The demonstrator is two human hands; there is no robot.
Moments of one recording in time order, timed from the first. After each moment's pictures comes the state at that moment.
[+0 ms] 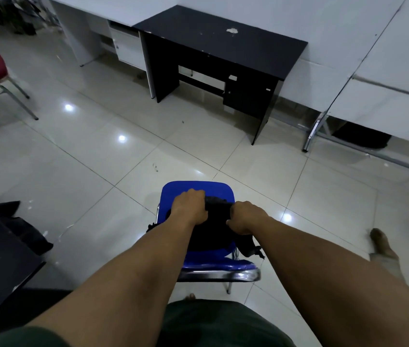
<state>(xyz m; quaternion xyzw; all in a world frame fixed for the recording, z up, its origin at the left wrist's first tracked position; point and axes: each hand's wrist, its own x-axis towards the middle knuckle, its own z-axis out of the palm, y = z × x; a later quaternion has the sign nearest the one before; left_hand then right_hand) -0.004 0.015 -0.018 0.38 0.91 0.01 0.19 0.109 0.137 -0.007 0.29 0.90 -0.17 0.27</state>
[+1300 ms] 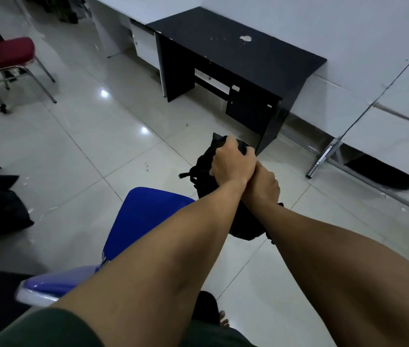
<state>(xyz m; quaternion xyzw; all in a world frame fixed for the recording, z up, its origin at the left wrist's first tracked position) 0.054 0.372 0.081 0.06 0.87 0.49 0.02 0.114 0.414 0.058 0.37 0.89 -0.27 -0.08</state>
